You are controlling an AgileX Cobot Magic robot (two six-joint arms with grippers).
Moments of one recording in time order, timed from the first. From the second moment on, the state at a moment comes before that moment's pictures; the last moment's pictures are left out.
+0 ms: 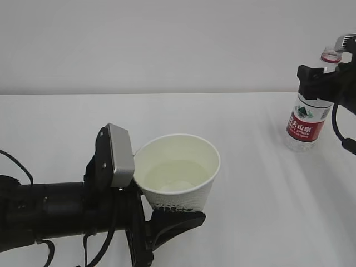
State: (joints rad) left arm -0.65 1.83 -0.53 0.73 -1.06 -0.24; right arm 0.03 1.75 -0.73 -0.03 -0.75 -0.03
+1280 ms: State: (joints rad) left arm -0.65 1.83 -0.53 0.73 -1.07 -0.23; right arm 0.03 1.33 -0.73 -0.03 -0.25 -0.04
